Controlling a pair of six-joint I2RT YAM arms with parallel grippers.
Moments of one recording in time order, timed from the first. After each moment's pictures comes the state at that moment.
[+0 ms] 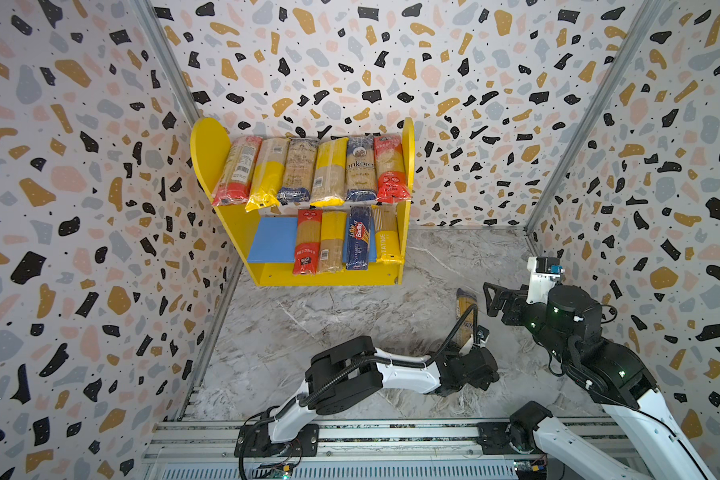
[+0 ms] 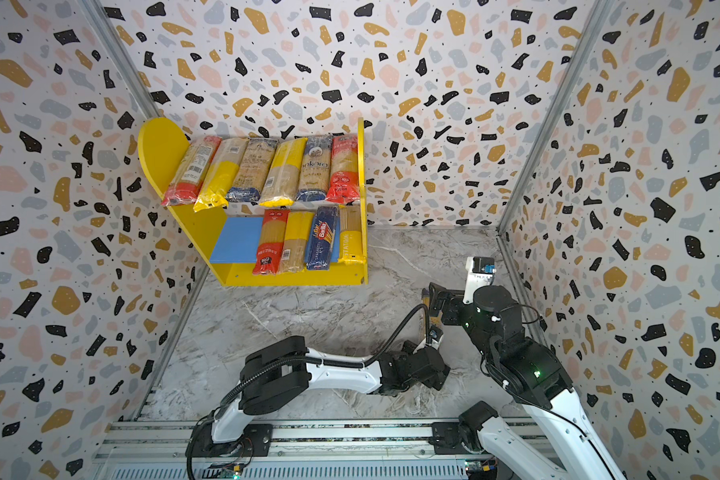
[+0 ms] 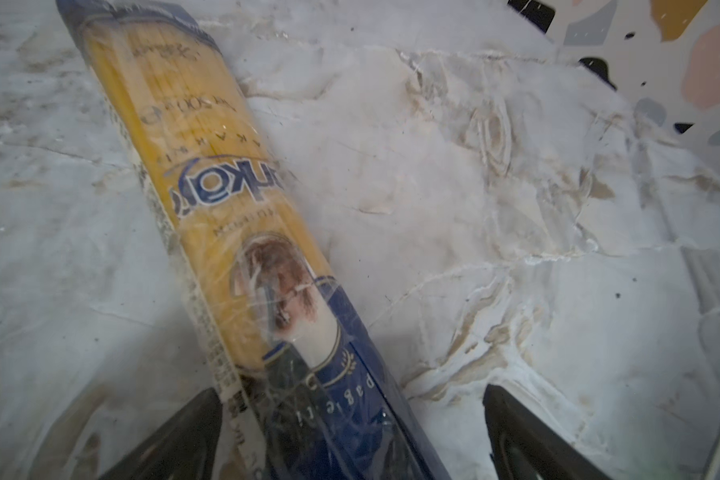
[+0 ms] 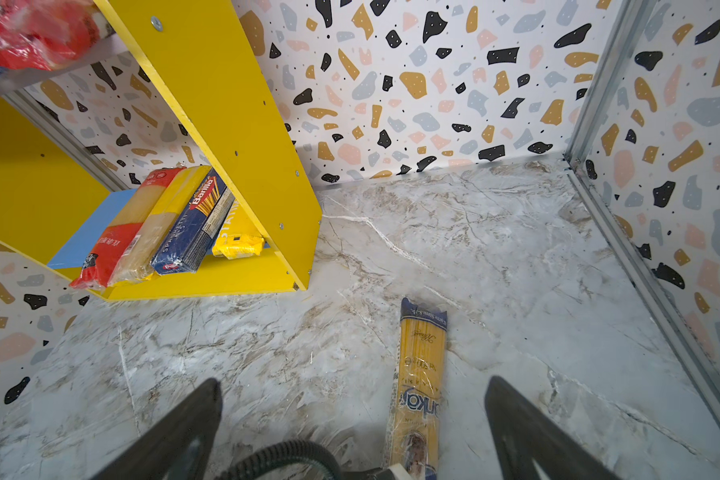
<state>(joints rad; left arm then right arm) -1.35 2.18 1.46 -0.07 -0.38 -0.54 0.54 0.70 1.08 -0.77 0.28 0.39</state>
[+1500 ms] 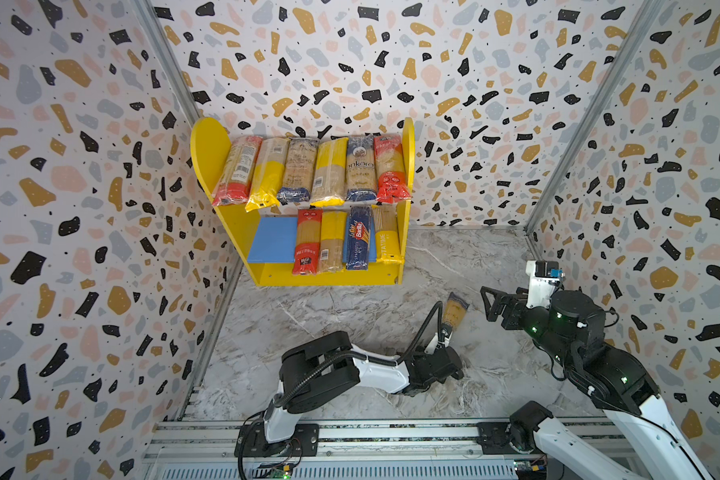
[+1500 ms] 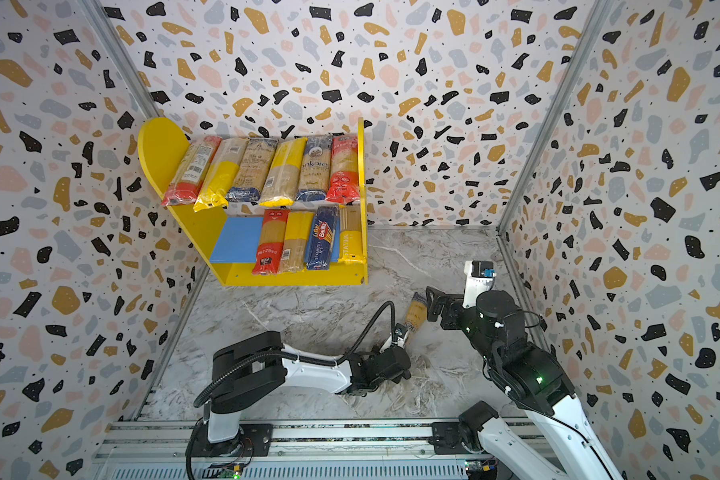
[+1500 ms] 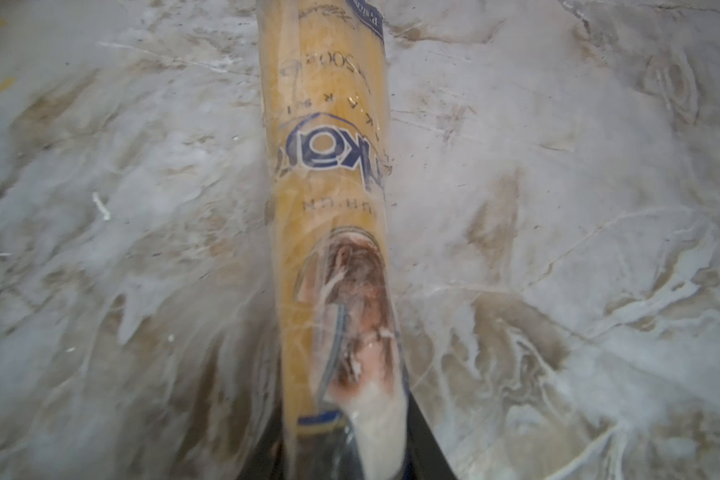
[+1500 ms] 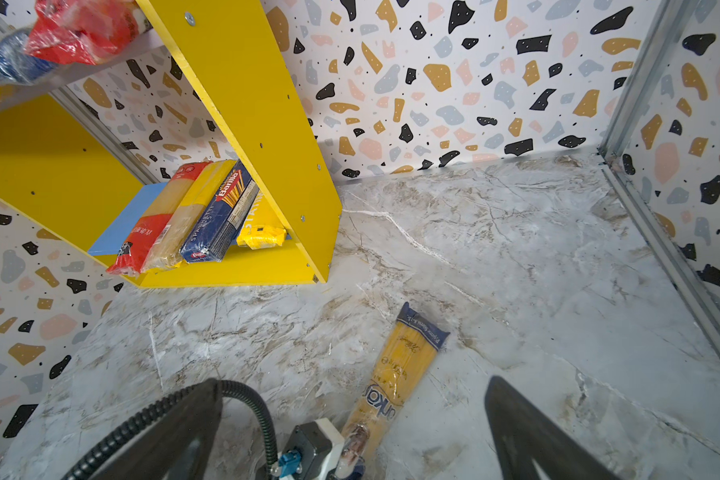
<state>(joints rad) -1.27 1.94 1.04 0.06 -0.45 -0.54 0.54 0.68 1.05 -0.75 0.21 0.40</state>
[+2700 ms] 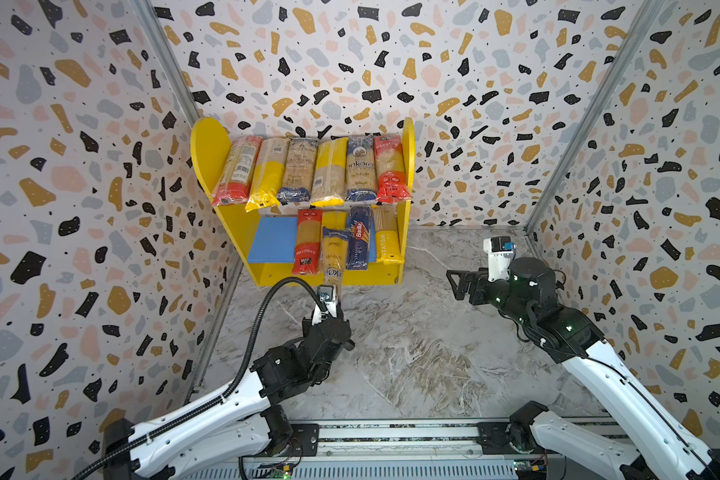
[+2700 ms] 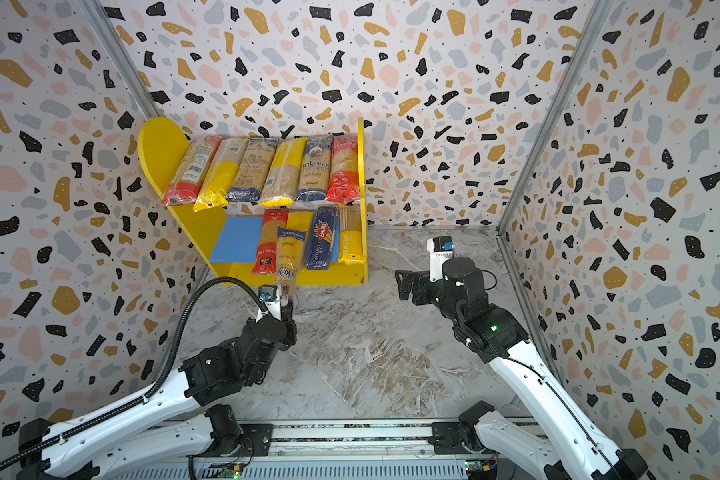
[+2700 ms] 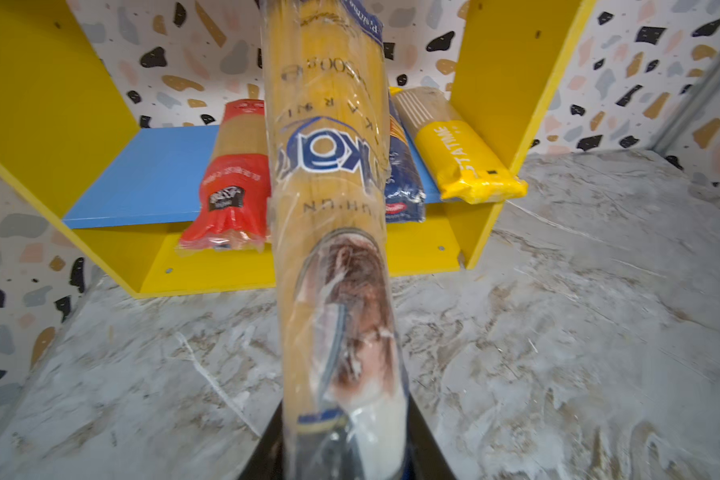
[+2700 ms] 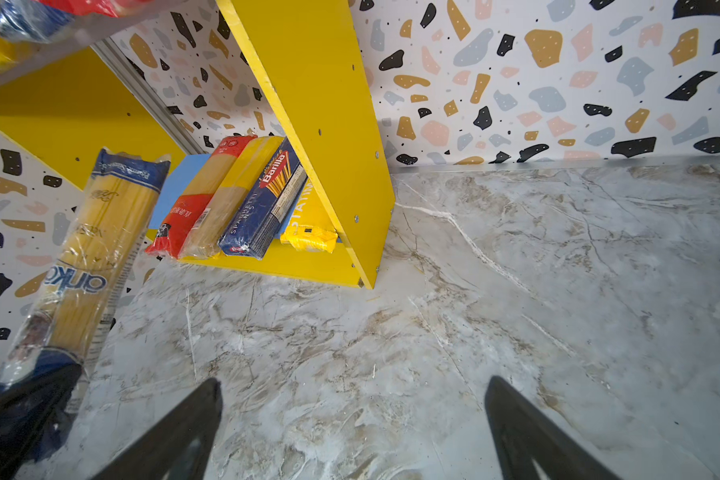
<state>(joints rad) -0.93 0.84 0.73 -0.43 -0.80 -0.42 0.54 0.96 1.11 -0.54 0.04 0.35</state>
